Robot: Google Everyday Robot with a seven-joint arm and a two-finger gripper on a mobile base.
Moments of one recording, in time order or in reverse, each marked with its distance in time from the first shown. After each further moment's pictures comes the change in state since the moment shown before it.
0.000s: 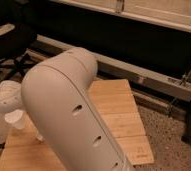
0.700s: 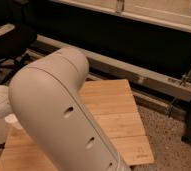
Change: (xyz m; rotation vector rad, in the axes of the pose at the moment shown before) arm -0.004 -0.001 -0.023 0.053 0.072 0.028
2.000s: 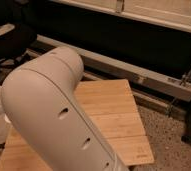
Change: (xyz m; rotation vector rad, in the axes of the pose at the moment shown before) arm -0.011 -0.010 -0.026 0.030 -0.017 -0.030
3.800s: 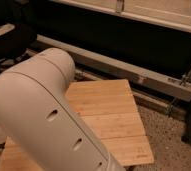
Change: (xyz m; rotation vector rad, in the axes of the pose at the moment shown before) arm -0.002 -0.003 -0.009 0.028 0.067 -0.022
